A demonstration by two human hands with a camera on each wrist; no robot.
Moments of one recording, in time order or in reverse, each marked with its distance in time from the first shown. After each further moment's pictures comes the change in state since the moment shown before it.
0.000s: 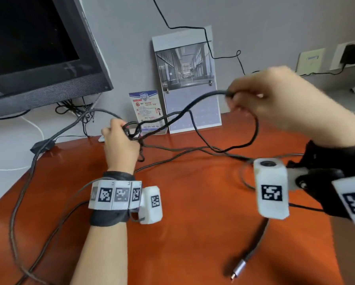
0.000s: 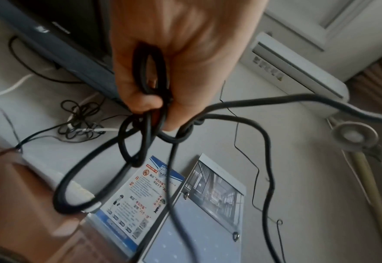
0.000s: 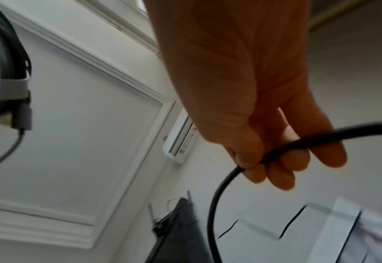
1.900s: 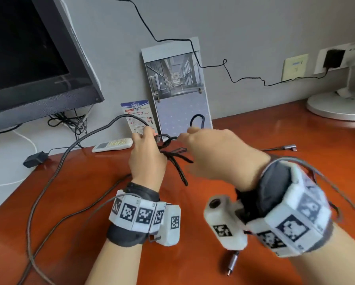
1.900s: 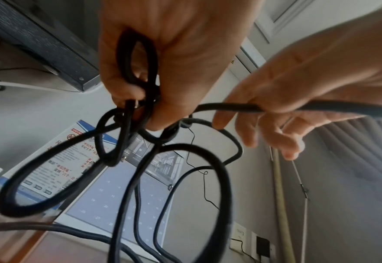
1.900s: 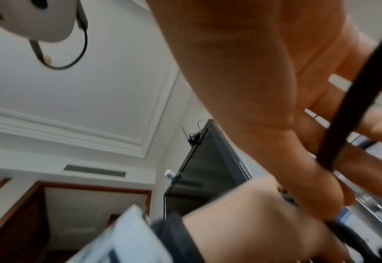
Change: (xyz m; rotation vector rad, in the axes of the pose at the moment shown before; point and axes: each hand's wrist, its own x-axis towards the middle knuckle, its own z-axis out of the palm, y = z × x) left_hand -0.040 0.053 0.023 0.184 -0.170 0.164; right_hand -0.008 -0.047 0.057 -0.425 -0.368 0.099
